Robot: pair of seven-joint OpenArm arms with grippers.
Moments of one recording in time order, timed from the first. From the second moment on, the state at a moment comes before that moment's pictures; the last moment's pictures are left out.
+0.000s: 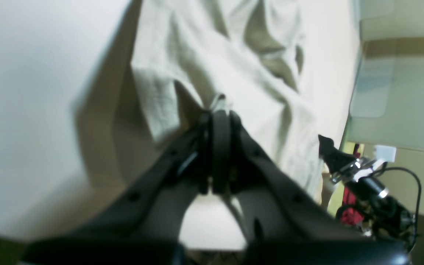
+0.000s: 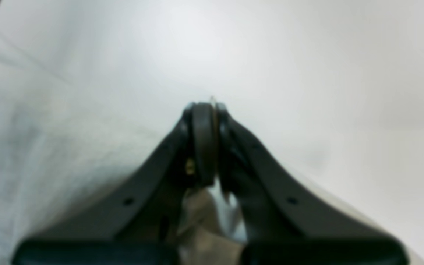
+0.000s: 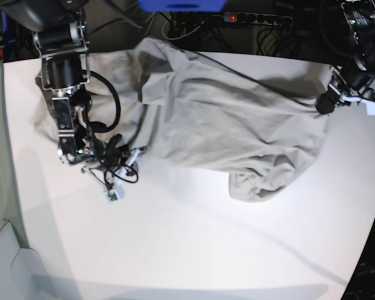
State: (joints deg) left arm 19.0 -15.2 -36.9 88.1 -70.7 -8.5 57.9; right arm 15.8 8.9 -5.0 66.0 14.7 22.5 -41.0
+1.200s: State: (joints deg) left arm 22.2 -15.2 -36.9 88.3 -70.7 -8.5 57.7; right arm 35.7 9.8 11.8 80.1 15.1 17.5 -41.5
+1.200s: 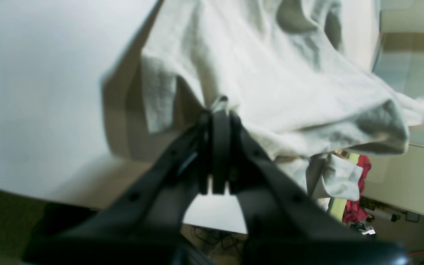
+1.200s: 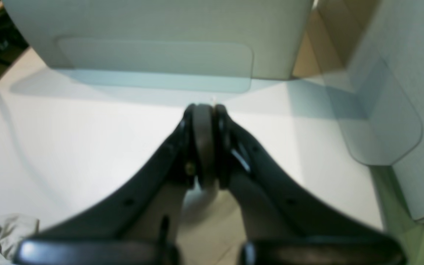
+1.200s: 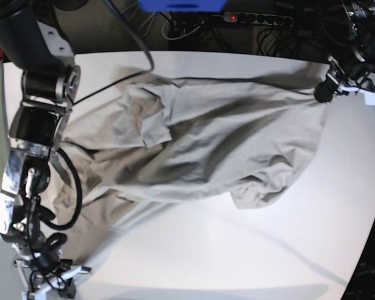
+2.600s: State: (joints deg) left arm 21.2 -15.5 -42.5 88.2 -70.8 -8.5 64.5; right arm 35.8 12.0 7.0 71.6 14.7 10.4 -39.7
